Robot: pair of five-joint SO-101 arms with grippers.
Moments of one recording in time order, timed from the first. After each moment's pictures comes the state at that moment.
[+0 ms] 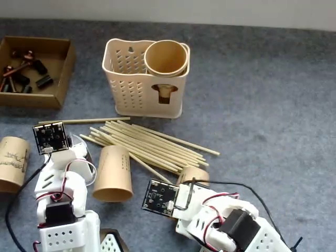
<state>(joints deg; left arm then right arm) -16.3 -96.2 85.1 50.6 8.0 -55.5 -82.0 62.9 89.6 28.3</state>
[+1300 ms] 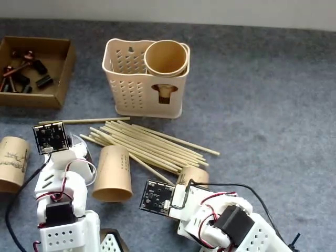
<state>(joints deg) -16.3 -96.2 85.1 50.6 8.0 -55.9 -78.2 63.0 91.7 28.6</state>
